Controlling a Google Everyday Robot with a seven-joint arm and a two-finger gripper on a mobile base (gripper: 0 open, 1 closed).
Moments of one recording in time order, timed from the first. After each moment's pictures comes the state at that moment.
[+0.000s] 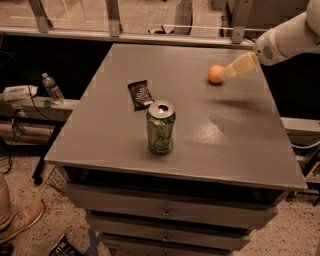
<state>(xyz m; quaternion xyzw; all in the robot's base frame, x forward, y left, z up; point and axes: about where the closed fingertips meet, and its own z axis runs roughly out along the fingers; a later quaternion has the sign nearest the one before) 0.726 -0.252 0.906 -0.35 0.84 0.06 0.40</state>
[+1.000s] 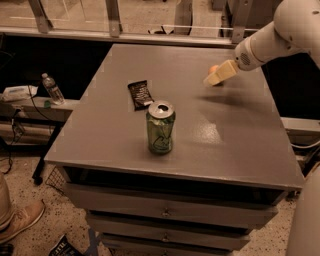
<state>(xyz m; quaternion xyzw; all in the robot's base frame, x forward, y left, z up) 0.744 -0.207 0.868 -0.37 0.85 0.08 0.36</state>
